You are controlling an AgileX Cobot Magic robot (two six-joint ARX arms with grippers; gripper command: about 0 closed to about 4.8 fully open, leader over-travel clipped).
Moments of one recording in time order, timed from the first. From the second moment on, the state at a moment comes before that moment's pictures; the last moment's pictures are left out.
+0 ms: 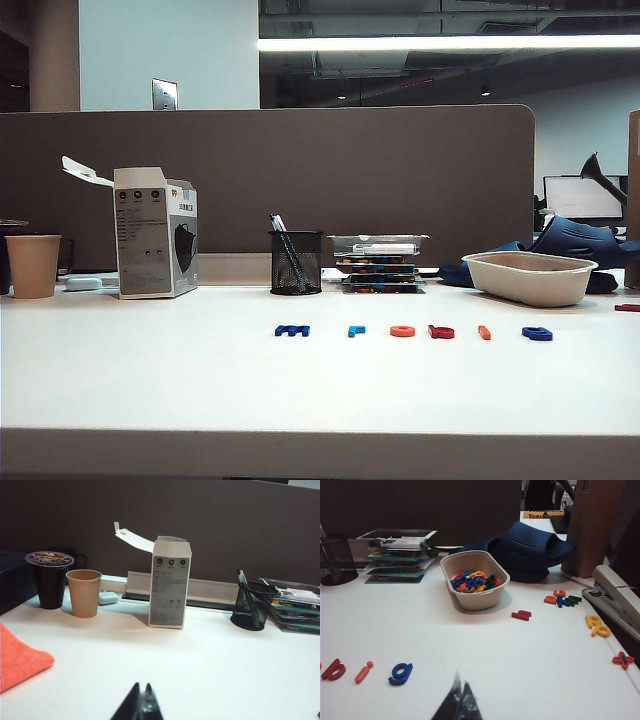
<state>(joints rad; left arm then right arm) 0.02 0.00 0.00 0.10 0.04 -0.08 -0.10 0.00 0.01 -0.03 -0.11 0.02</state>
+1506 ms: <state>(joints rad) -0.09 0.50 1.16 -0.90 0.27 -0.36 -0.10 0.00 0.01 -0.03 -0.11 0.02</state>
